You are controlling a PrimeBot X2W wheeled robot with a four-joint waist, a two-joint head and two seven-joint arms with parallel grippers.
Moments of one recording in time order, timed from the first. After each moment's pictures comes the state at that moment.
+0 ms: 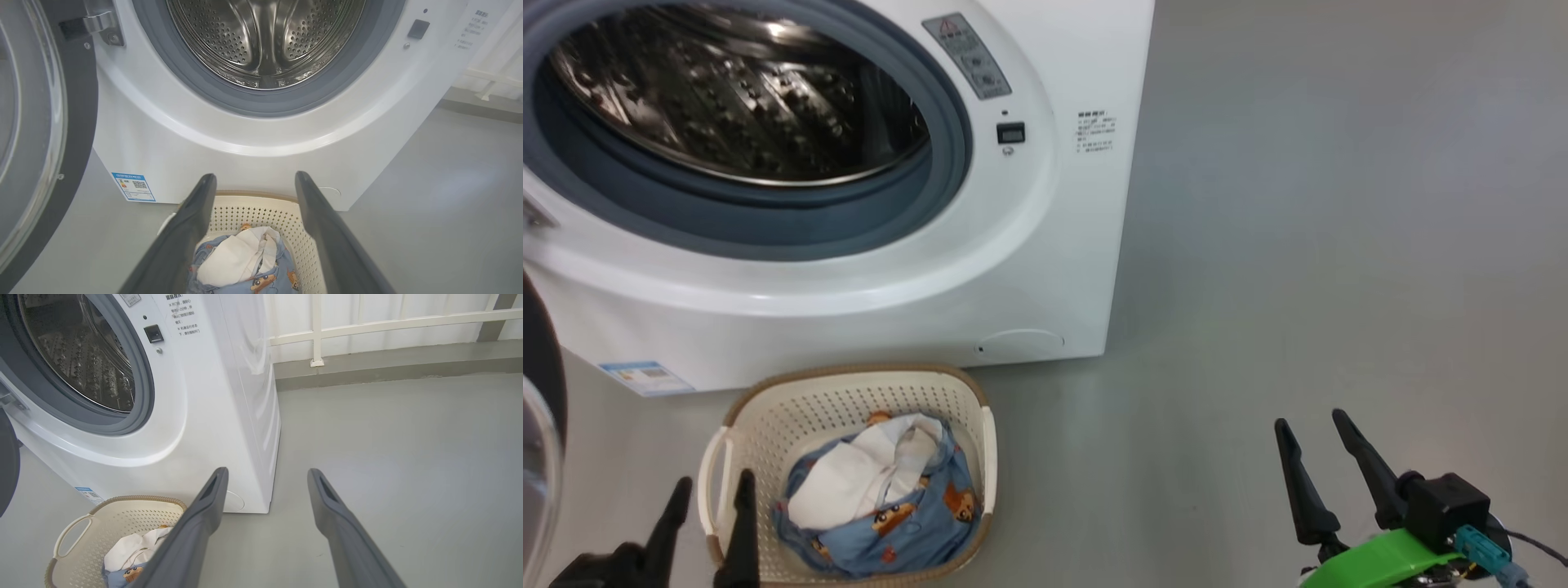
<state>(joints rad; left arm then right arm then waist) 0.04 0.18 0.00 0.20 -0.40 -0.13 -0.26 -0.02 -0.05 0.01 0.18 0.19 0.13 -0.25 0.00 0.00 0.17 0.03</state>
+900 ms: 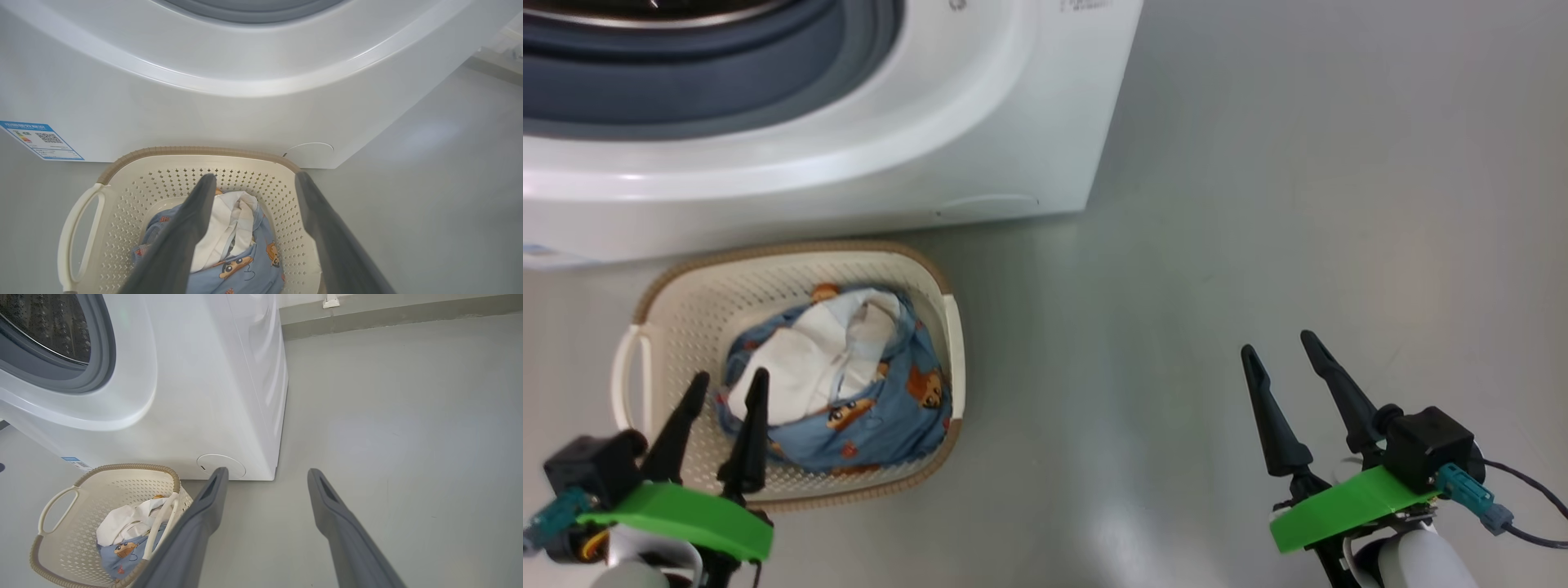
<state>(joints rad) -0.21 0.29 -0.20 0.31 -0.60 -0.13 -0.26 -0.15 -0.05 0.08 0.15 0.19 0.13 -0.25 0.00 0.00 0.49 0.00</state>
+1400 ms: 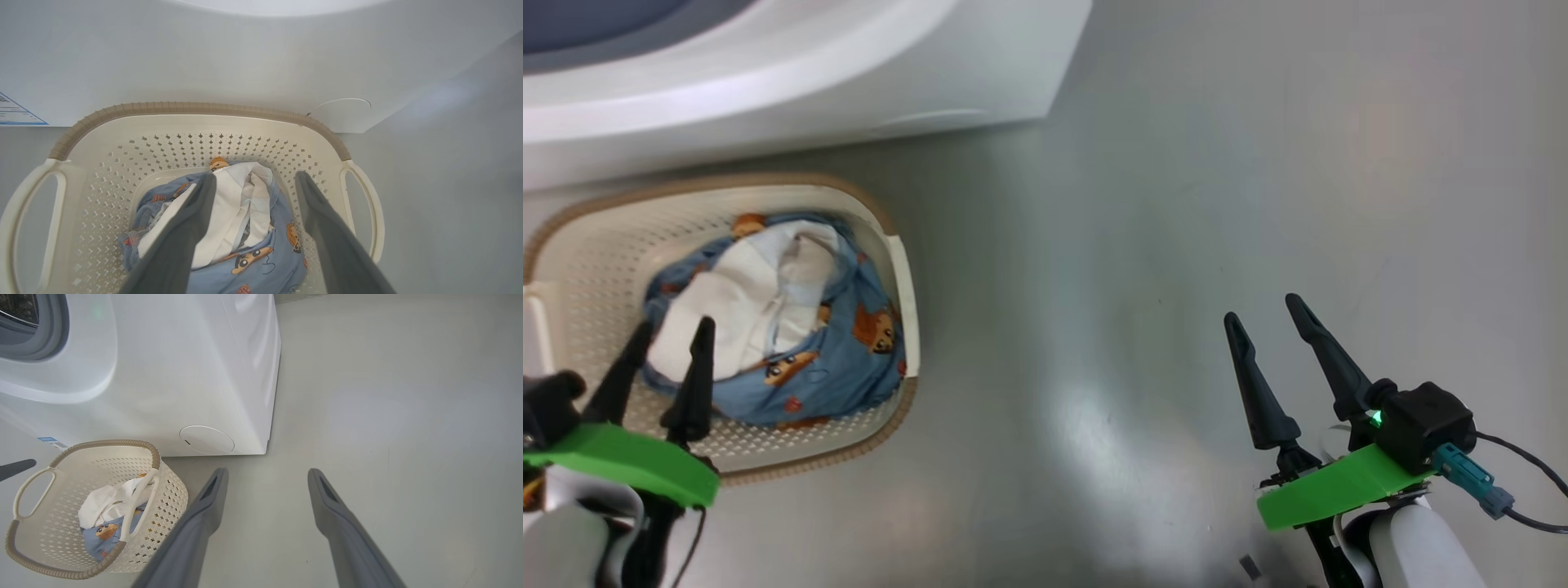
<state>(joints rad) -0.35 0.41 -0.29 0.39 -0.73 -0.13 -0.26 -0.19 -0.05 0.12 0.09 0.20 0.13 -0.25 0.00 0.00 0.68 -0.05</state>
